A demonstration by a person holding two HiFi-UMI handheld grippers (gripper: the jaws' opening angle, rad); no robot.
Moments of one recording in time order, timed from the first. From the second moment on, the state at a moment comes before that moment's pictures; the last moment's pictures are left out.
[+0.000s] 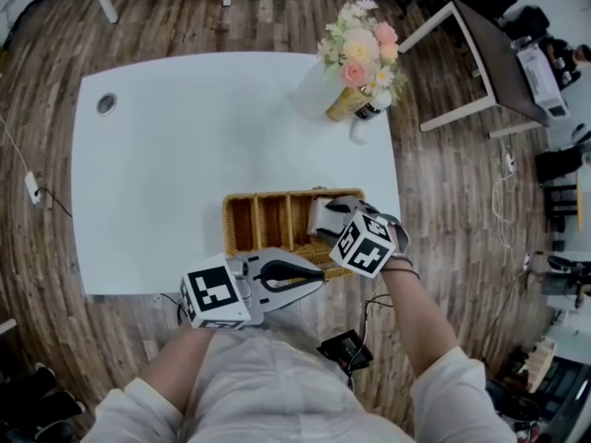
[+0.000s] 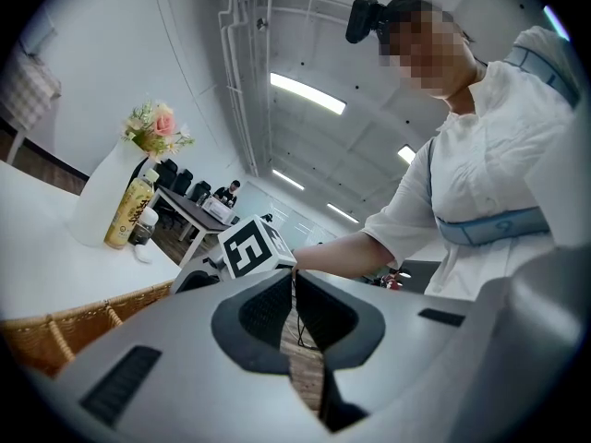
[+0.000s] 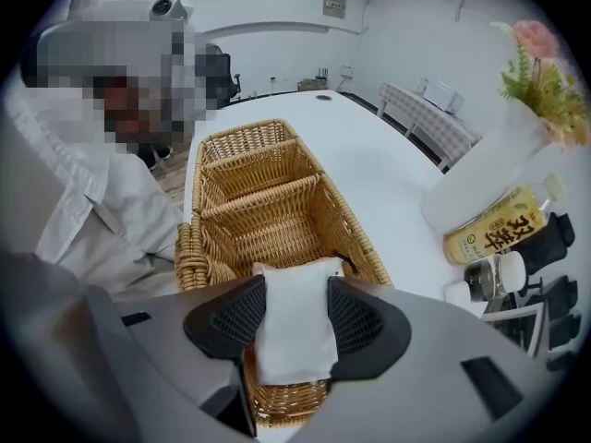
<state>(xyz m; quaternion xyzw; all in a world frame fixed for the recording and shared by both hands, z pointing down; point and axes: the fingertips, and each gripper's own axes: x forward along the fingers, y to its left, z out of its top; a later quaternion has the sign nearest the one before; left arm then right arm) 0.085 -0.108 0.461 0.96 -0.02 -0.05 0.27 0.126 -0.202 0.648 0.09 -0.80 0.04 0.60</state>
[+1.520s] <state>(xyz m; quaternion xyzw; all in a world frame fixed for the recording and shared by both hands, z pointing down) 0.061 -0.146 0.391 0.97 -0.13 -0.03 0.18 0.114 -0.203 0.439 0.39 -0.91 0.14 0.10</state>
